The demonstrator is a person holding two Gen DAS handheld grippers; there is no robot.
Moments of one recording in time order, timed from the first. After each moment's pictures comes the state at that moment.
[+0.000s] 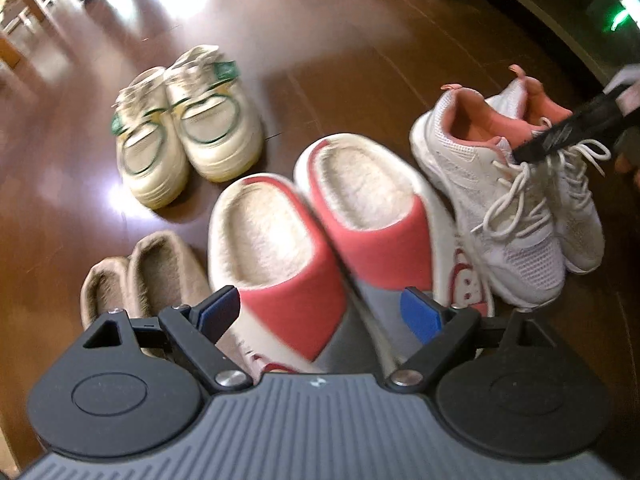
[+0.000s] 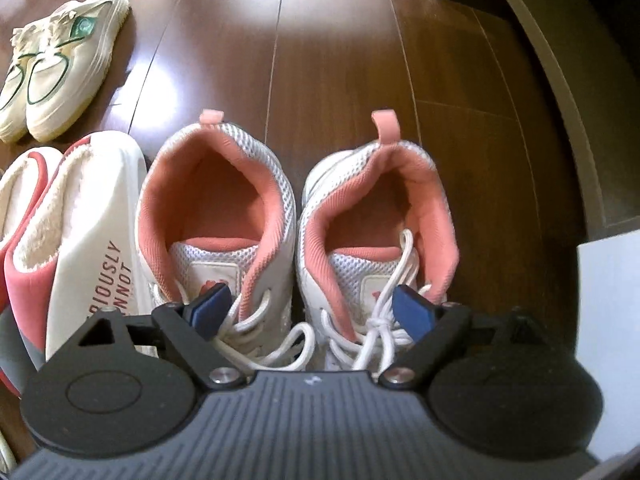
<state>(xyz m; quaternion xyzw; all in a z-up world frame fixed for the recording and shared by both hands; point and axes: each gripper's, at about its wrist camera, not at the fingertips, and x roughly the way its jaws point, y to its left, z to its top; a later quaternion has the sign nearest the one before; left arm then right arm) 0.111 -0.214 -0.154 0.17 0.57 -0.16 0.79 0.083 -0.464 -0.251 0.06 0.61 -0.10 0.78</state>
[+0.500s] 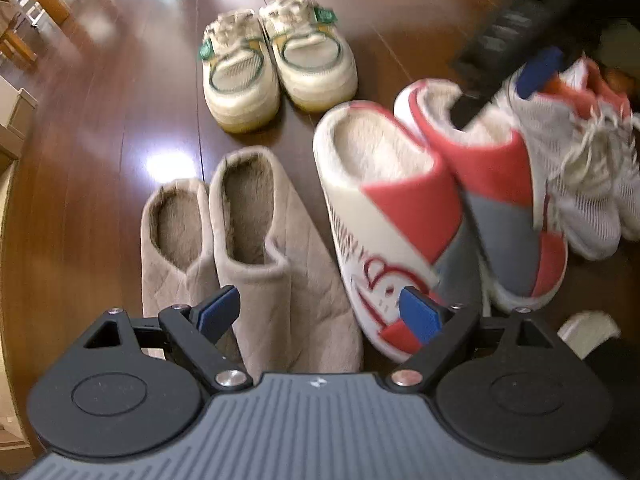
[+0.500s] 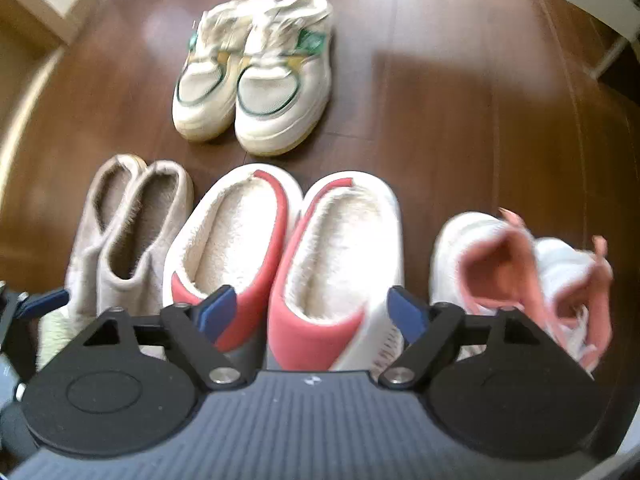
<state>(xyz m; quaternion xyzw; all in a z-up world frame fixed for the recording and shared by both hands) 0.081 -0.131 -0.173 0.16 0.59 -0.12 0.78 0.140 -0.293 -0.228 0.04 0.66 0.06 0.75</state>
